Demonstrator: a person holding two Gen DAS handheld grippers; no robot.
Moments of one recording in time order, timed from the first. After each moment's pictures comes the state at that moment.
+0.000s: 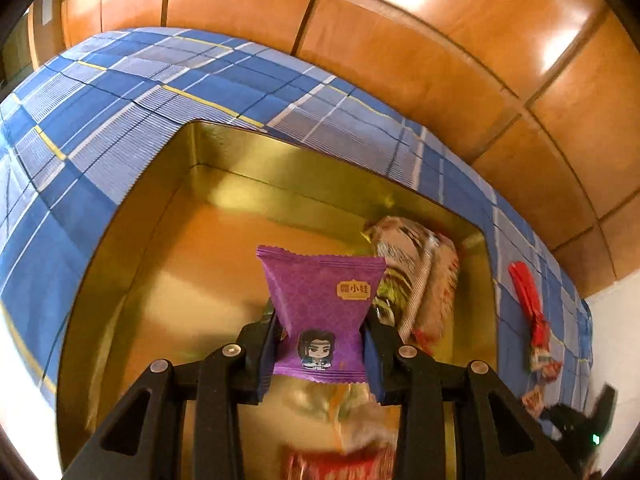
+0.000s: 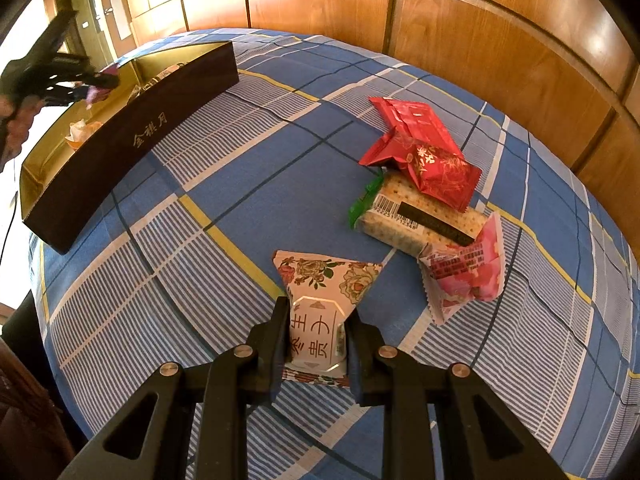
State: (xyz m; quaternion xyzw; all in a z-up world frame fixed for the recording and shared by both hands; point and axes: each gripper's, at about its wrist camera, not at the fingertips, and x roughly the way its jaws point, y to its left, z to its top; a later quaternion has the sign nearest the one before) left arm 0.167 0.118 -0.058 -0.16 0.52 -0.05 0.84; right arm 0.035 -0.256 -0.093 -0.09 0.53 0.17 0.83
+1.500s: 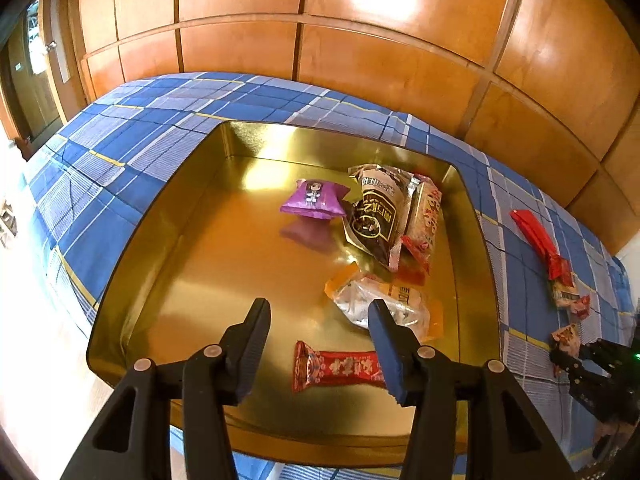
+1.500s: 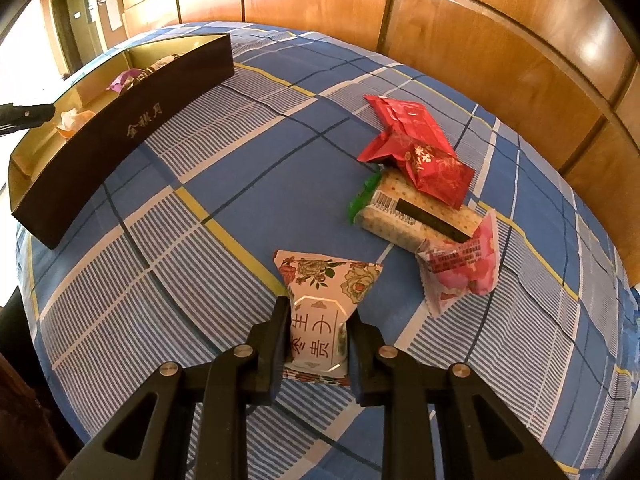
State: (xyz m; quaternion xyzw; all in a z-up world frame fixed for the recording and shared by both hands) left arm 0.058 0.087 -0.038 -0.07 0.47 -0.01 0.88; right arm 0.029 -0.249 -0.092 -0.11 0.53 0.14 0.83
